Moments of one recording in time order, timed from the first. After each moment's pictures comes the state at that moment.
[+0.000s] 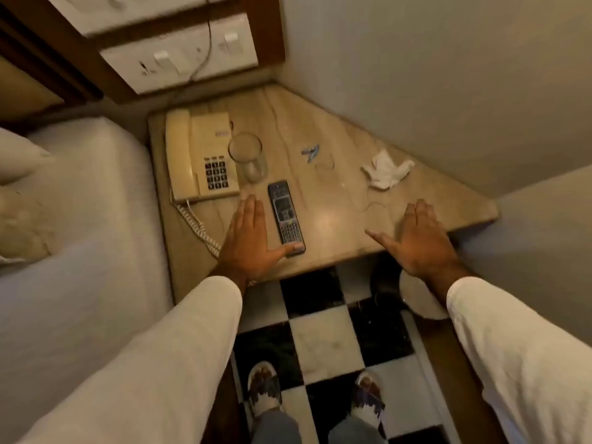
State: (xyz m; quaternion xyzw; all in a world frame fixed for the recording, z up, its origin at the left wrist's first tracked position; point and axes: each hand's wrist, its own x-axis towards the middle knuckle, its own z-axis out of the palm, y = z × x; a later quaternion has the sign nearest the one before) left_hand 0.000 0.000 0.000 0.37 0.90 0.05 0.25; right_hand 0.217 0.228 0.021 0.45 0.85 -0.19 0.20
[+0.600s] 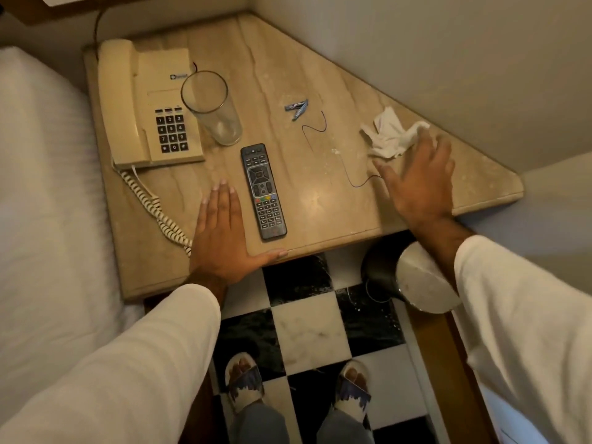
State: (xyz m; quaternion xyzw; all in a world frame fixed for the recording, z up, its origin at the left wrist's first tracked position) left_hand 0.015 -0.016 -0.095 0.40 0.91 -0.04 0.13; right_hand 0.171 0.270 -0.046 0.51 0.84 -0.19 -0.04
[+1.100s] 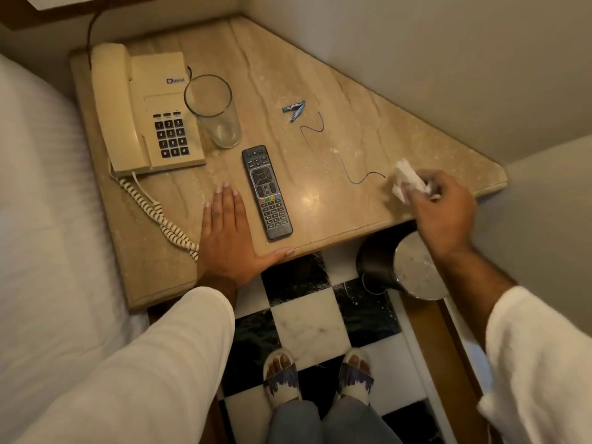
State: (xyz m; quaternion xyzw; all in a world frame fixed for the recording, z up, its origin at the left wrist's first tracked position) left_hand 0.013 -0.018 -0.094 0.41 0.90 -0.03 0.12; right_hand 0.224 0.241 -0.030 0.55 0.76 -0.31 -0.16
